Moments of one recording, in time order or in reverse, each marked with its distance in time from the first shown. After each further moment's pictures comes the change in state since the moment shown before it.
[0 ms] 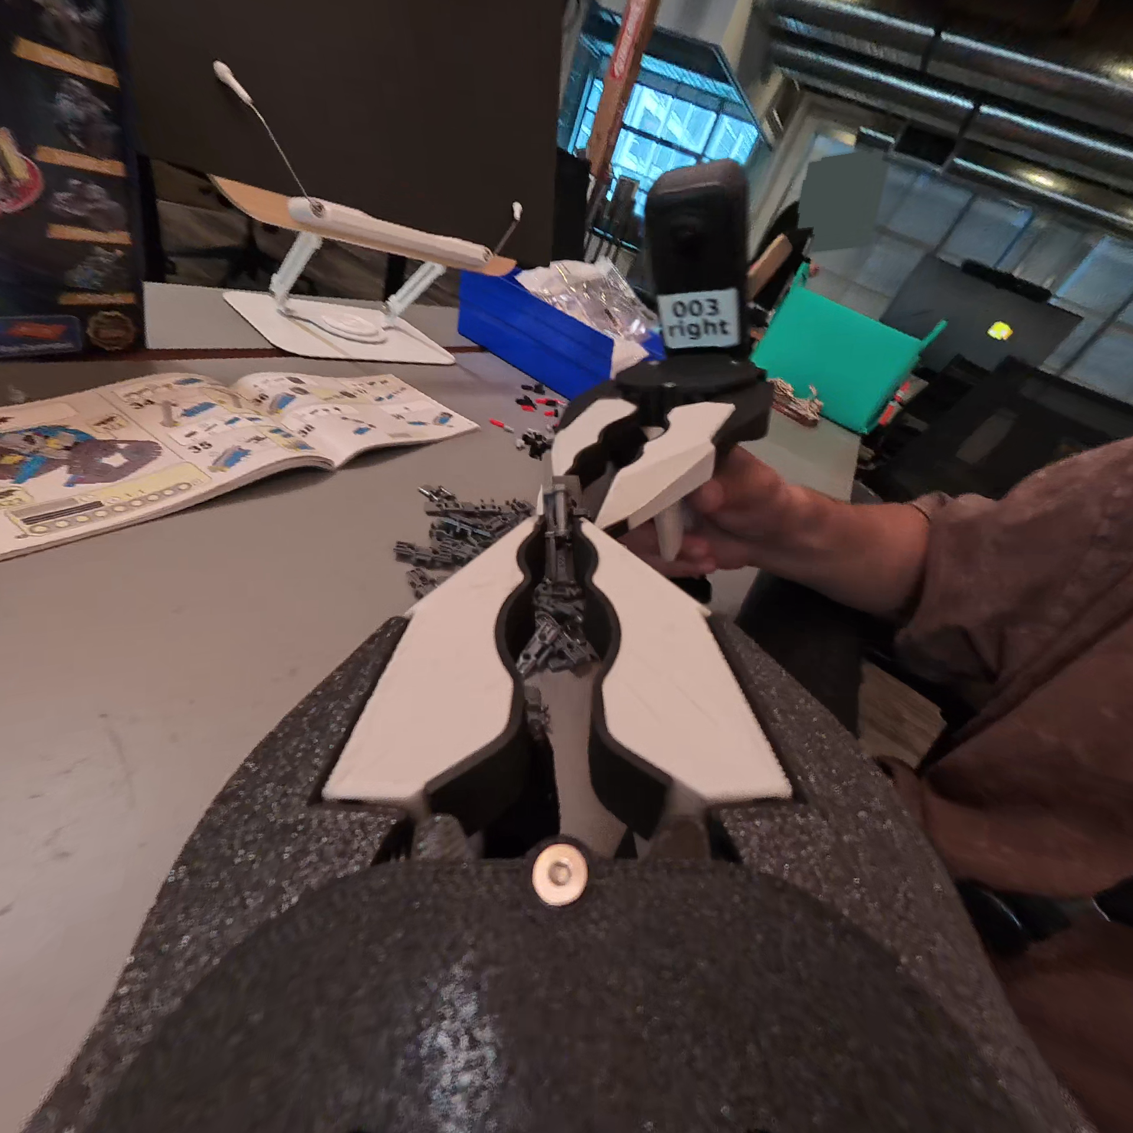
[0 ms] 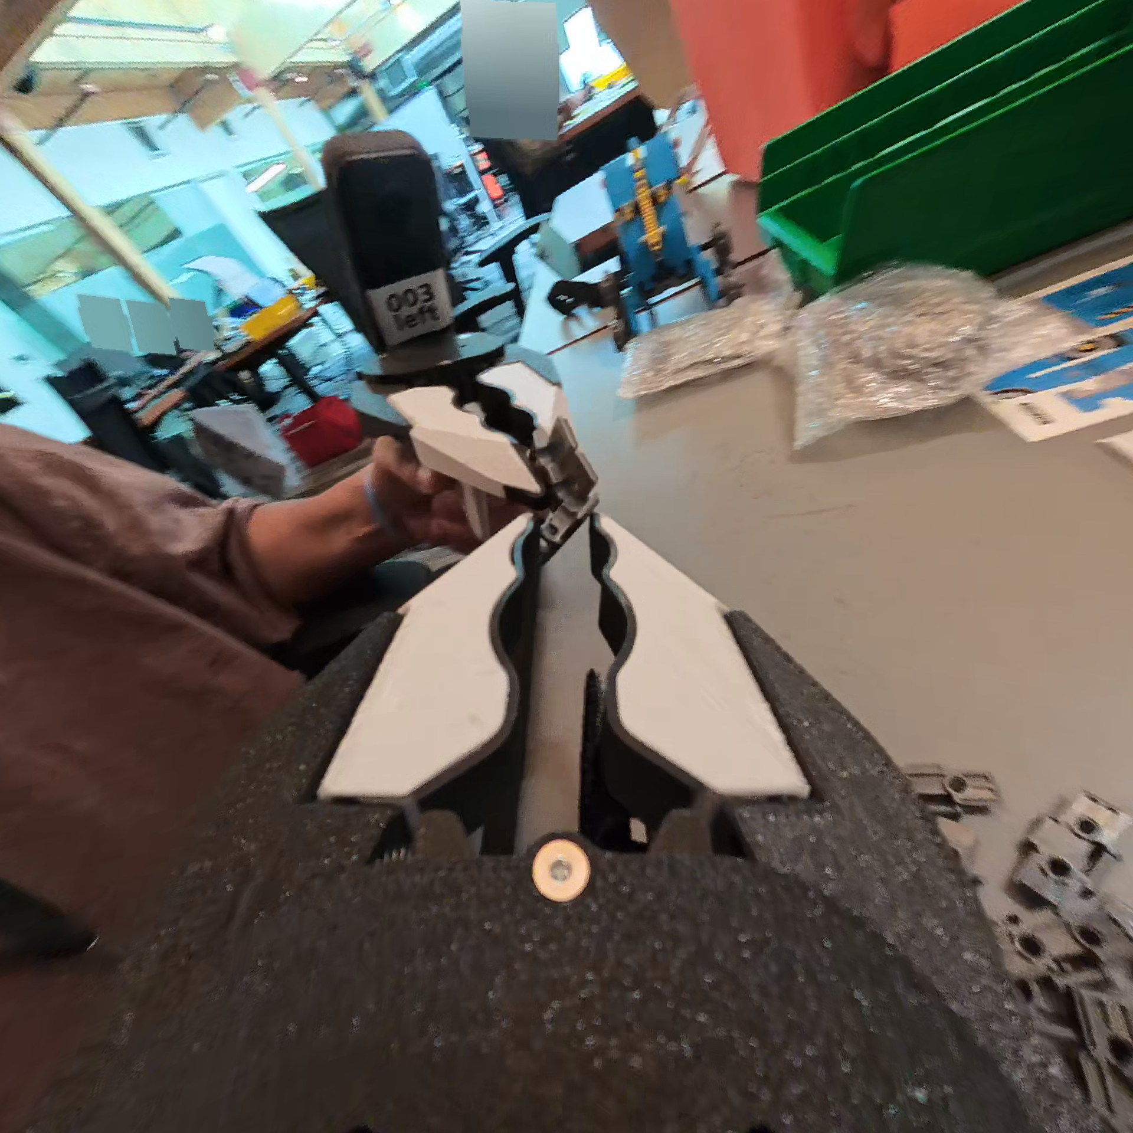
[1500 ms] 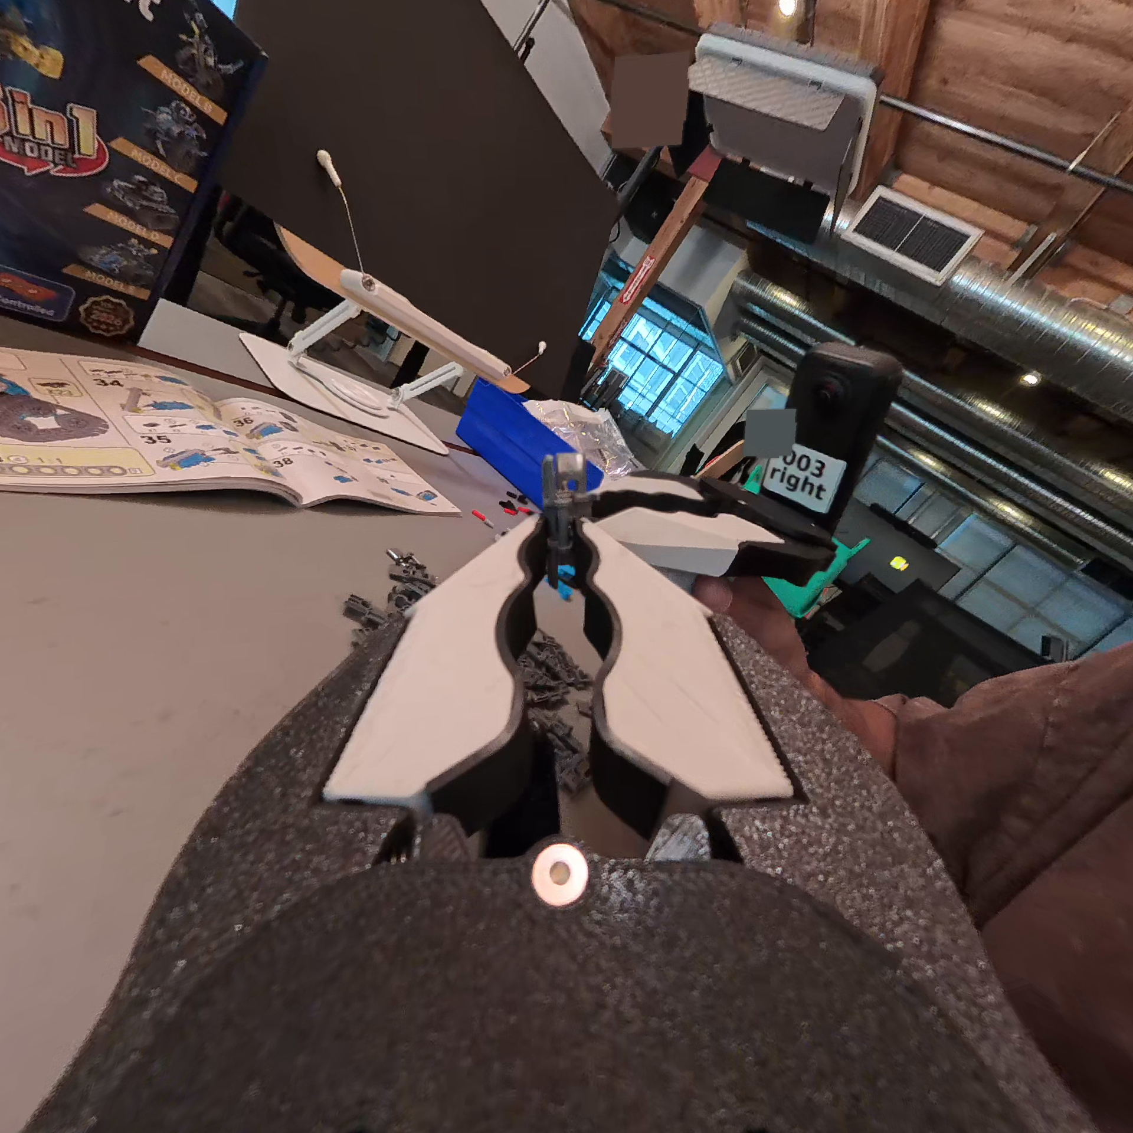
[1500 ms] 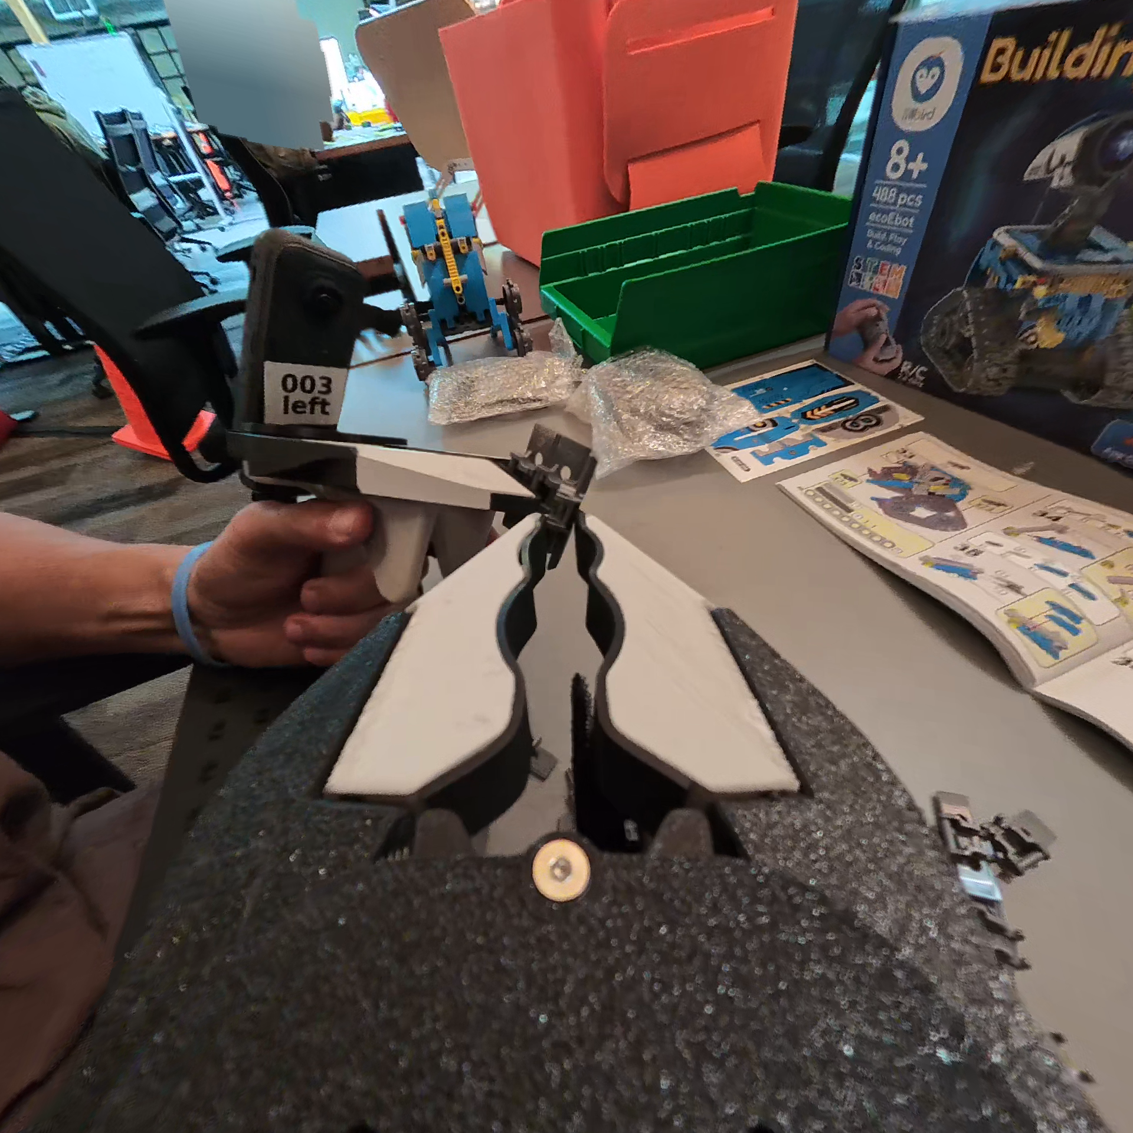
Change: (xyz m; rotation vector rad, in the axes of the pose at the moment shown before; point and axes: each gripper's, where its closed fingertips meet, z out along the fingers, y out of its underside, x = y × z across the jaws) left arm -0.013 -0.006 0.030 0.278 -0.008 -0.253; right arm 0.028 -0.011 -0.026 0.074 0.409 -0.227
